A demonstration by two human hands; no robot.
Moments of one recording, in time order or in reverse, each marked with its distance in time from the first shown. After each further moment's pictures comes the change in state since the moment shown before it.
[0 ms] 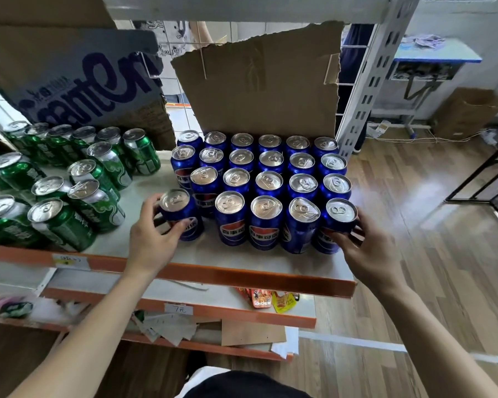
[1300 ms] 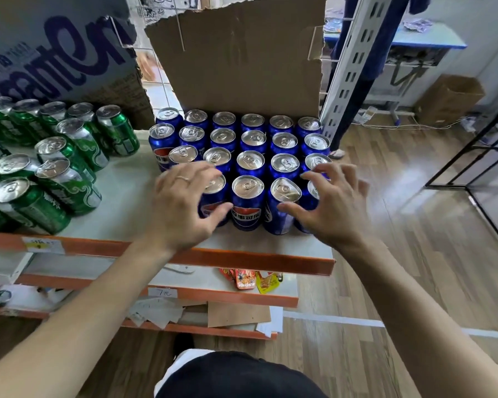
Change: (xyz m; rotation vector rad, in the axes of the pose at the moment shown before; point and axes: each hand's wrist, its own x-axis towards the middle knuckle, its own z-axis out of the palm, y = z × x) left_hand -0.002 0.064 0.036 0.409 -0.102 0.587; right_hand 0.023 -0.057 -0.001 -0.744 -0.070 -0.222
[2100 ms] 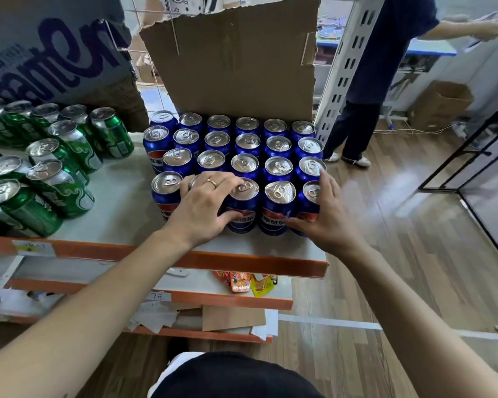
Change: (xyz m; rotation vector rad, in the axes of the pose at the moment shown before) left_hand 0.015 0.009 0.036 -0.038 -0.217 0.040; right_hand -0.007 0.026 0.025 0.483 -0.127 0.187
